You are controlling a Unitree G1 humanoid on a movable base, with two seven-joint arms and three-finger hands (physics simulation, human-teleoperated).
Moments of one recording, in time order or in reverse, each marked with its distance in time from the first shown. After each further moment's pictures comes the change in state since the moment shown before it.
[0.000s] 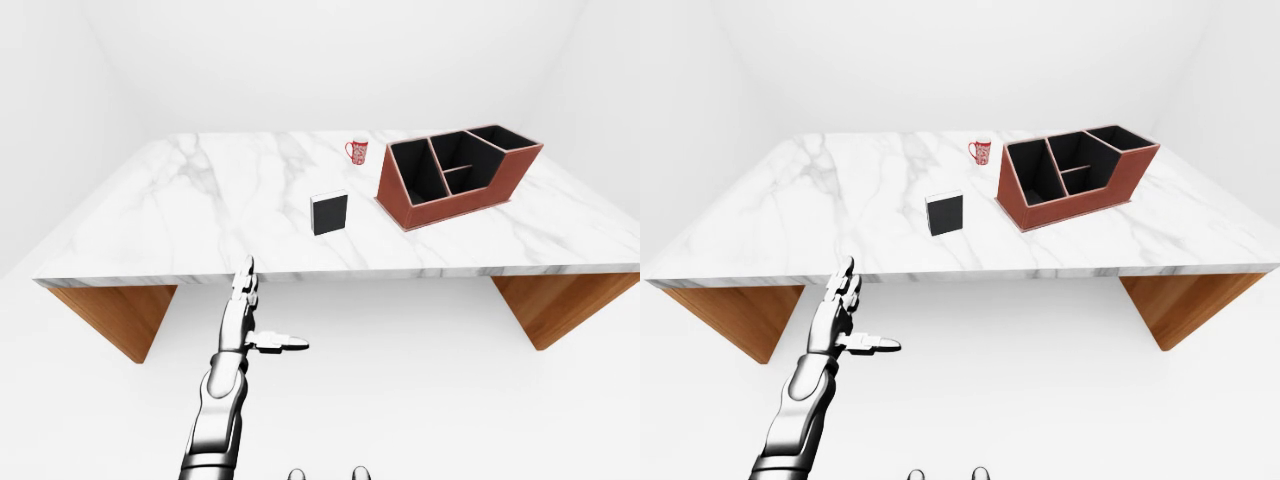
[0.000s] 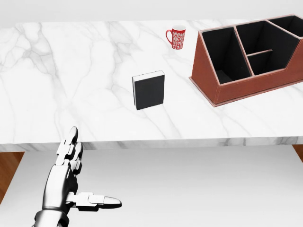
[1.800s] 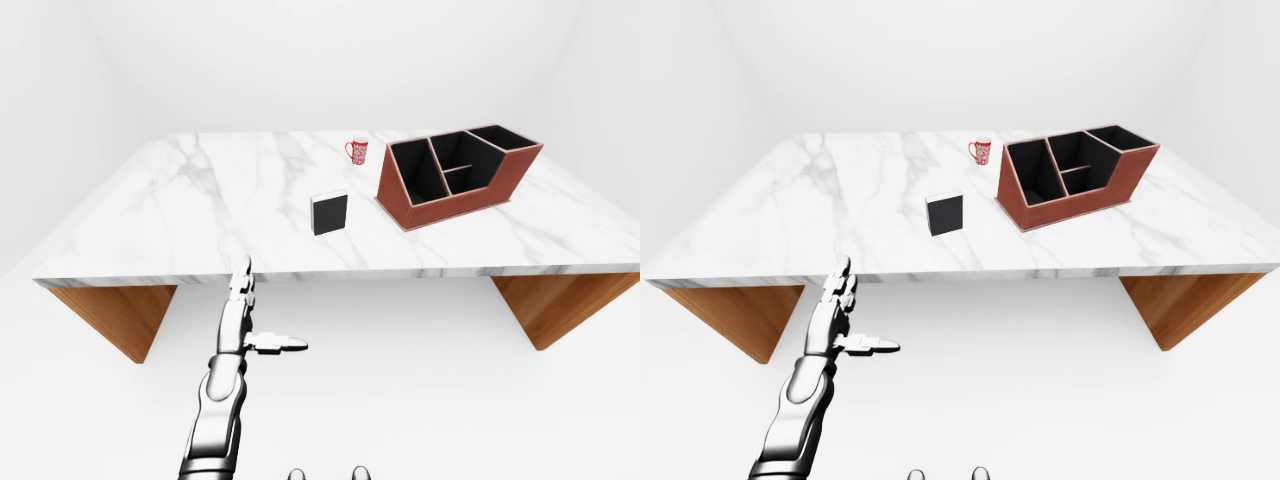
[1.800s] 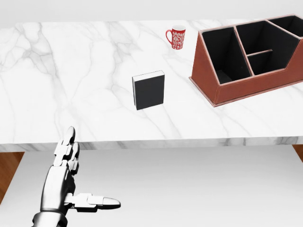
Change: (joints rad) left arm 0.018 0.000 -0.002 -0.031 0.034 0.000 0.024; right arm 0.076 -0.049 -0.128 0.190 0.049 0.000 0.045
